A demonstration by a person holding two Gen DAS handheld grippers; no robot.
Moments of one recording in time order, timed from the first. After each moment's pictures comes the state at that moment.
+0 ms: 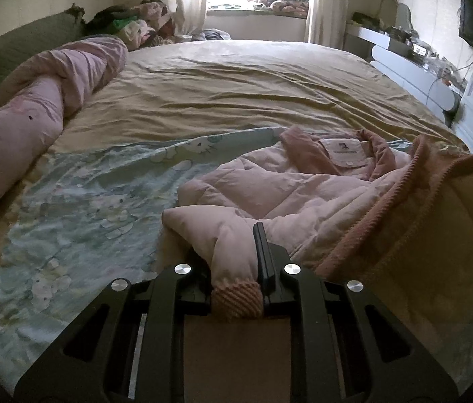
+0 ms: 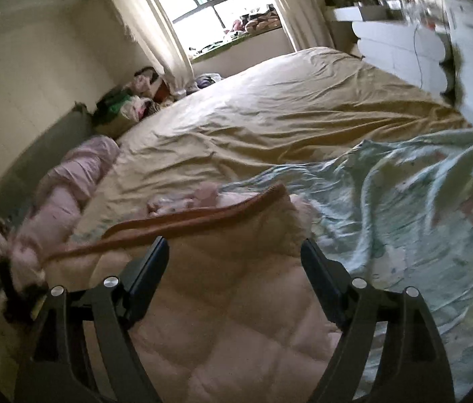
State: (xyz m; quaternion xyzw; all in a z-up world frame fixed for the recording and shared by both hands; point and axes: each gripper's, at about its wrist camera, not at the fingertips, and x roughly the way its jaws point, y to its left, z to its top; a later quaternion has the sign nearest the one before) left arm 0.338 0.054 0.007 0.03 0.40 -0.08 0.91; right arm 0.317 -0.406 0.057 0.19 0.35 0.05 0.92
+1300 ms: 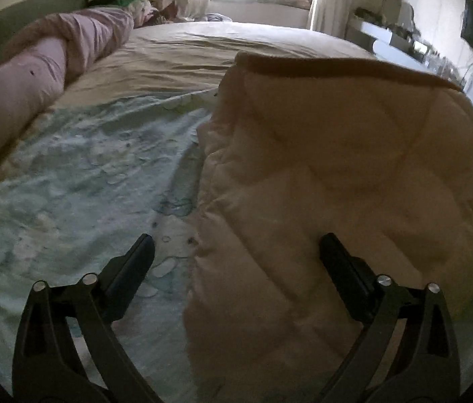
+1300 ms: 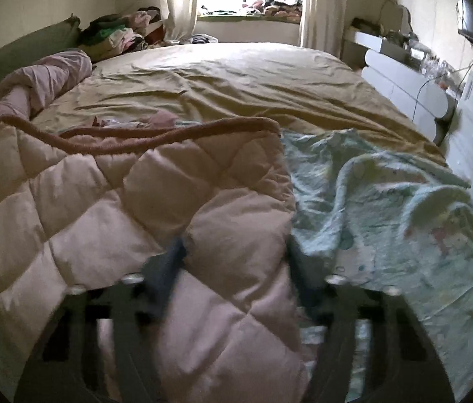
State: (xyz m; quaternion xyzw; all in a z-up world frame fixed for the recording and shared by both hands) left arm 0.316 0.103 -0.056 0.00 0.41 -0.10 0.91; right arm 0.322 -0.372 -0.025 -0.01 0.40 -0.01 0.92
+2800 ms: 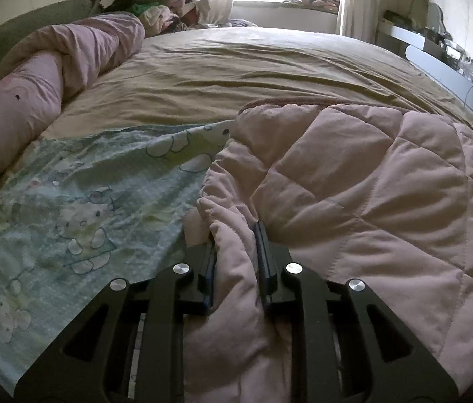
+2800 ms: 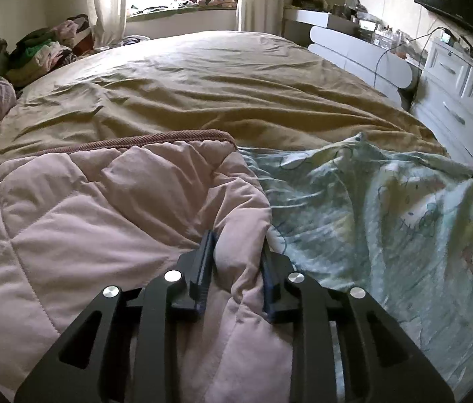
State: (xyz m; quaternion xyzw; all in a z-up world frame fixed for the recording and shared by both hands) left arm 0.440 0.058 -0.079 0.03 0.40 -0.02 0.92; right arm 0.475 -0.387 -0.084 0.03 0.41 -0.14 0.90
